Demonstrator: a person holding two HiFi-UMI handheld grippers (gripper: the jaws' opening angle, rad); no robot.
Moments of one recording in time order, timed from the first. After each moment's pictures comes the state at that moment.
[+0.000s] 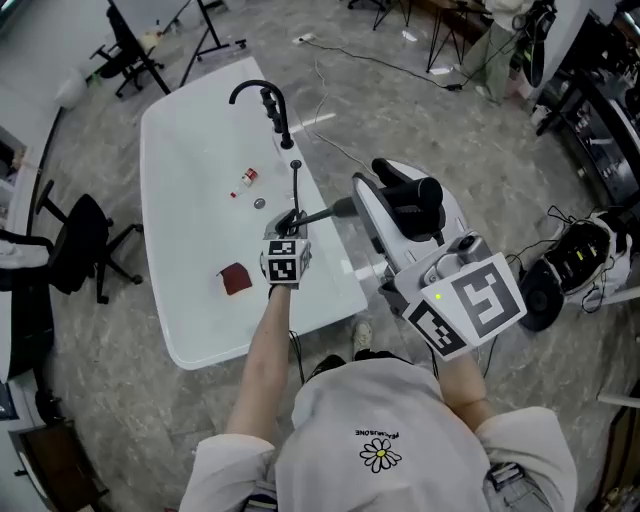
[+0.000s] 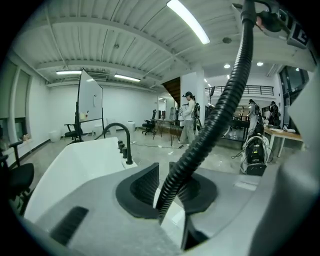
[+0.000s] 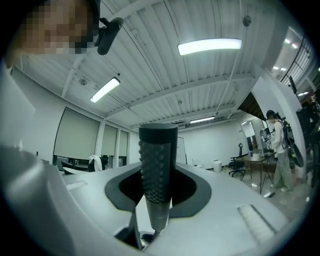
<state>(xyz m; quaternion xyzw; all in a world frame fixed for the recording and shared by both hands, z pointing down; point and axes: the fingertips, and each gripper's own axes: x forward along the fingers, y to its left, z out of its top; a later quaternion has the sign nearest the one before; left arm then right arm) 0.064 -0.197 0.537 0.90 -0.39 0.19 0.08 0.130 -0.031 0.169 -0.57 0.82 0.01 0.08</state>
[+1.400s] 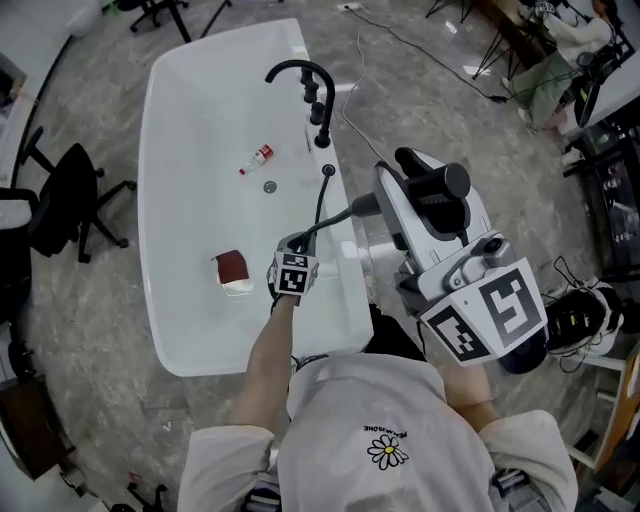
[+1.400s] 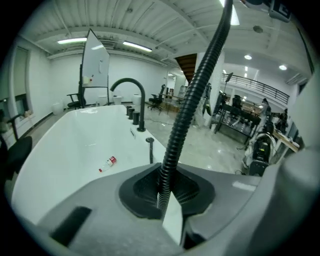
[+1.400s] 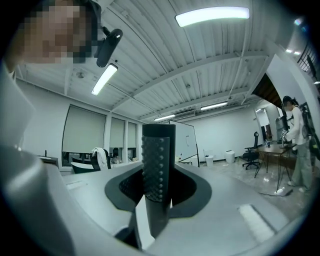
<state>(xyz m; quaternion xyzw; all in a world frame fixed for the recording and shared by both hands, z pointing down) 0.034 -0.303 0.674 0.85 -0.39 0.27 0.21 0.106 -0.264 0.193 -0.51 0.86 -0.04 0.04</state>
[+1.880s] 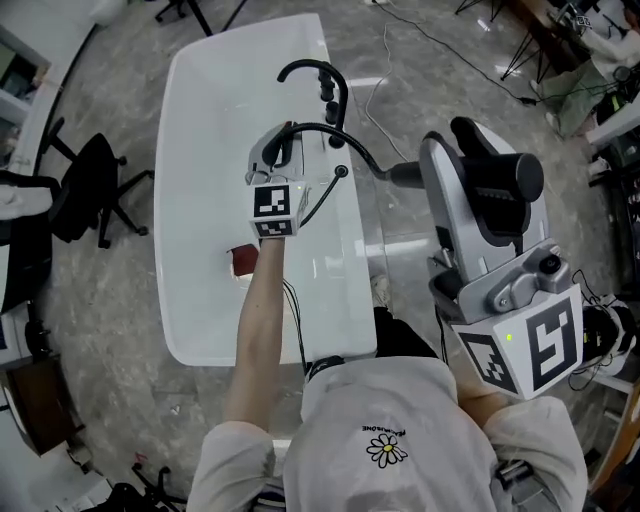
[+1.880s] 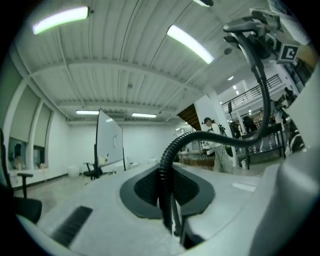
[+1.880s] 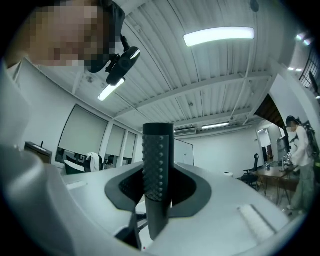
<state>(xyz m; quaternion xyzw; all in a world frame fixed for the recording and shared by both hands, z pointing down) 0.031 -0.469 0.377 0.86 -0.50 0.03 -0.07 0.149 -0.280 0.127 -0.52 0.85 0.06 0.08</state>
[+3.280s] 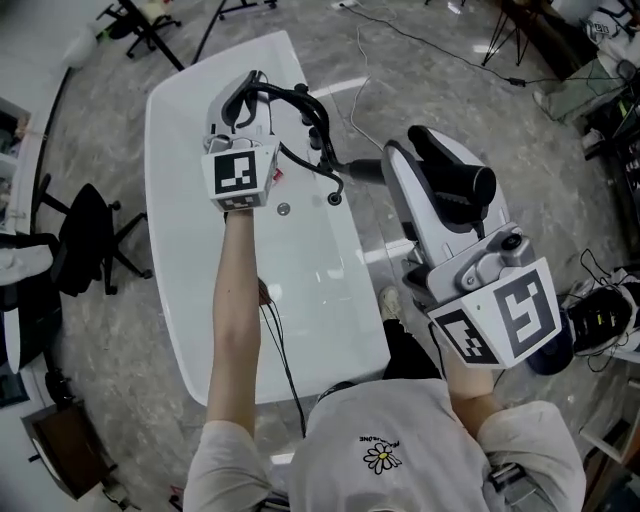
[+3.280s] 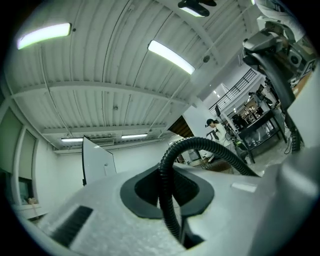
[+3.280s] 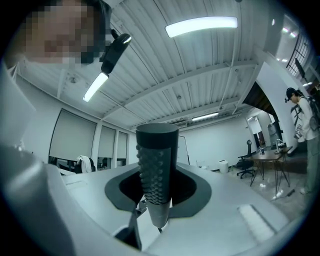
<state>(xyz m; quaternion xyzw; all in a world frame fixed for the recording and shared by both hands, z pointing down) 0.073 -0.581 0.254 0.87 -0.44 -0.02 -0.21 0.173 -0.366 0.172 -0.55 0.83 0.00 0.10</state>
